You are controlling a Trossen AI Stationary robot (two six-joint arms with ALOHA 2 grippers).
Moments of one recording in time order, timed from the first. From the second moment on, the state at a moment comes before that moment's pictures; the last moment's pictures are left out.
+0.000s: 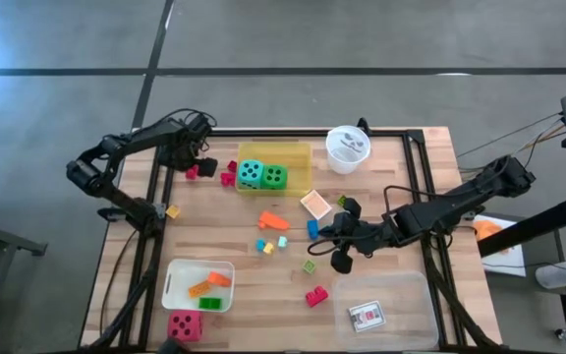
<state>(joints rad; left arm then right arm) 0.96 1.51 0.88 -0.98 -0.08 -0.39 0.40 1.34 0.92 -0.27 0.49 0.52</state>
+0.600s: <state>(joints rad) 0.96 1.58 0.88 -0.96 -0.10 -0.37 0.40 1.34 0.92 -0.27 0.46 0.52</state>
